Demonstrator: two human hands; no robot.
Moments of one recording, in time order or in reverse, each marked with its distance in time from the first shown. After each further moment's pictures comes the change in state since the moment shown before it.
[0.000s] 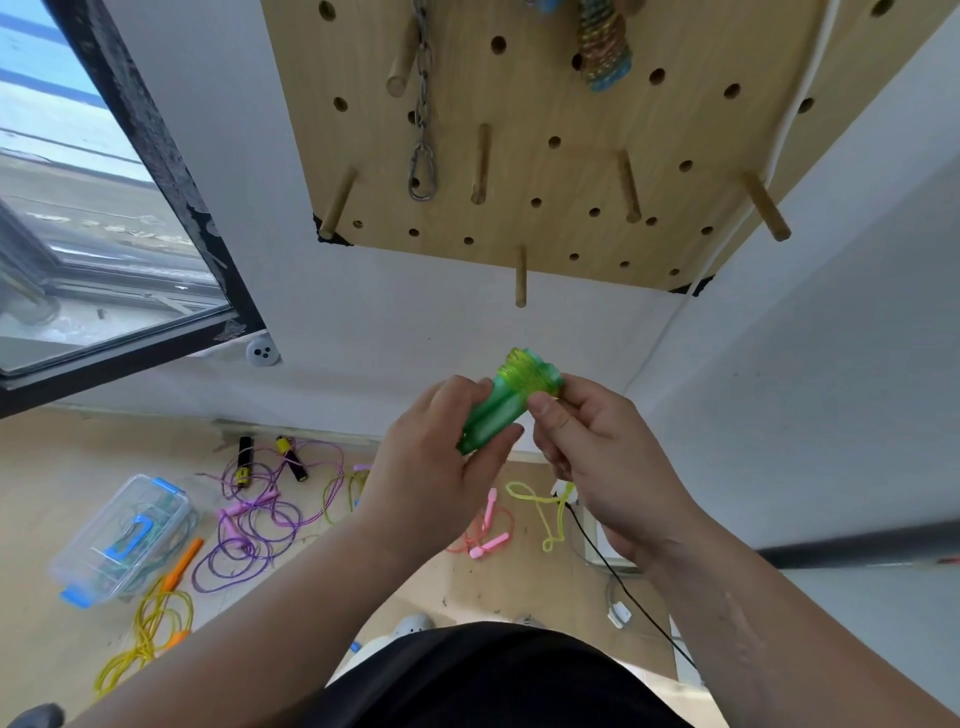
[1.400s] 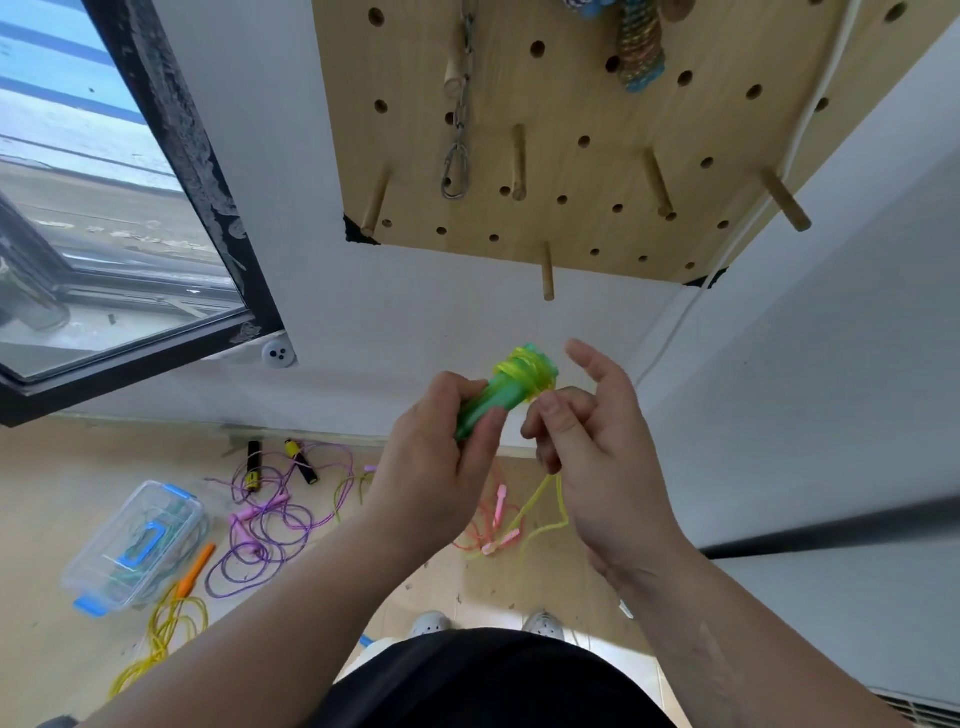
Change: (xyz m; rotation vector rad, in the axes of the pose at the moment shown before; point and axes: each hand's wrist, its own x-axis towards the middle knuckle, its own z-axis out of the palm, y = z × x) left_hand -0.017 -0.023 -0.046 -0.111 -0.043 -0.089; right_hand -0.028 -0.008 0.071 0.181 0.212 -0.072
